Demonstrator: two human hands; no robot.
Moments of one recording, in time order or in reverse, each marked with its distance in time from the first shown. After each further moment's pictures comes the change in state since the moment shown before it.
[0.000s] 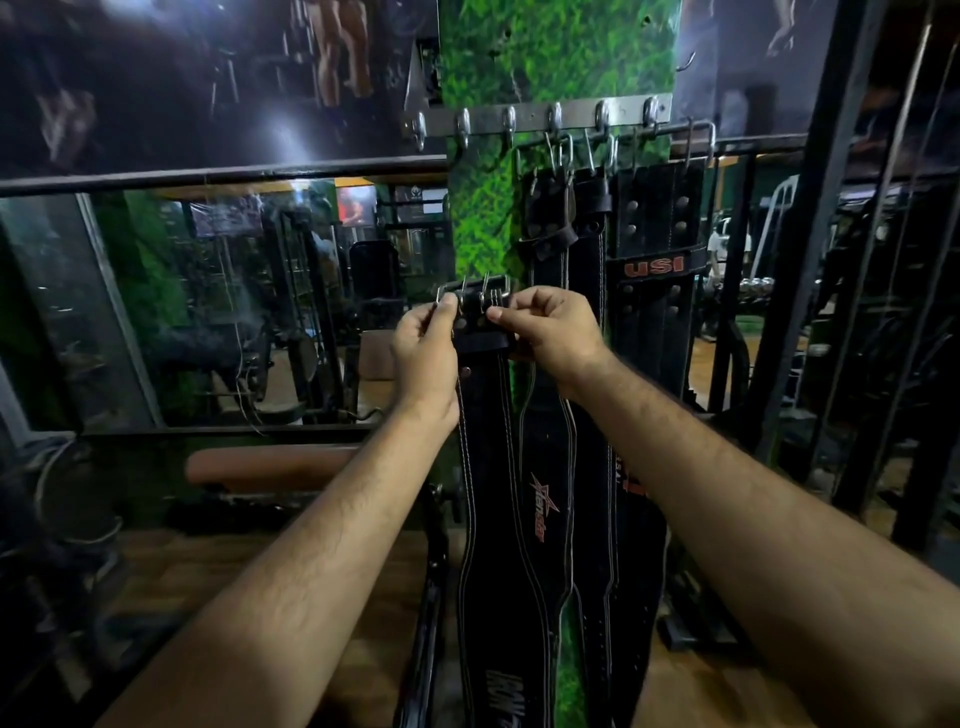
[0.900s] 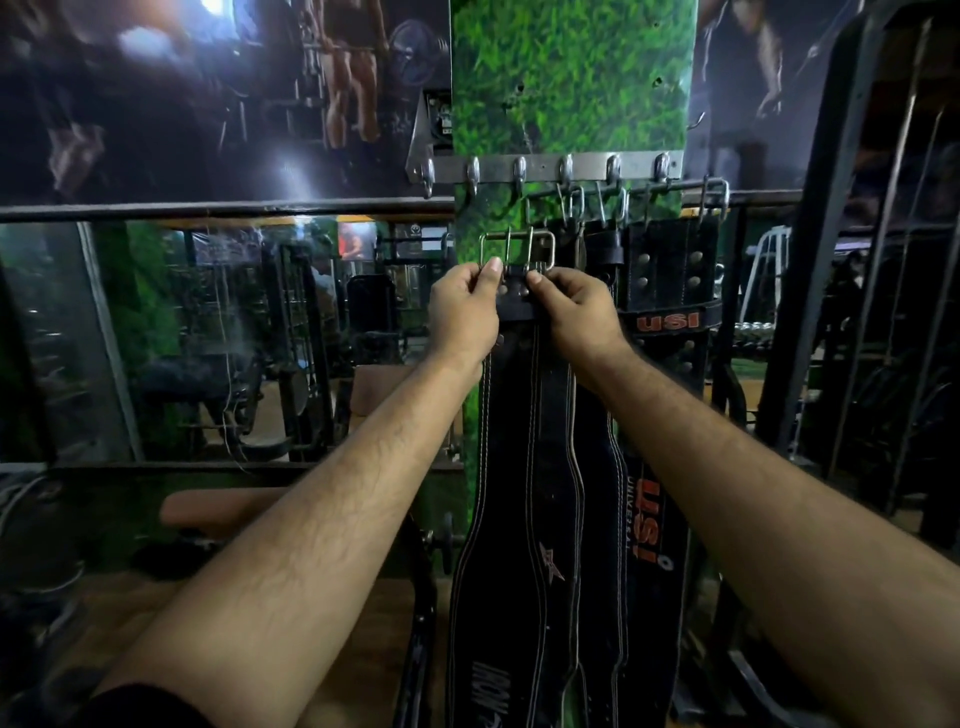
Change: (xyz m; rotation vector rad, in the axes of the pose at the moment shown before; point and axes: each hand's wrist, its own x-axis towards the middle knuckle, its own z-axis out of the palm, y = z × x) left_hand 0.068 0.029 0.067 0.305 -0.168 0.200; right_hand 0.080 -0.016 -0.015 -0.229 0.156 -0.228
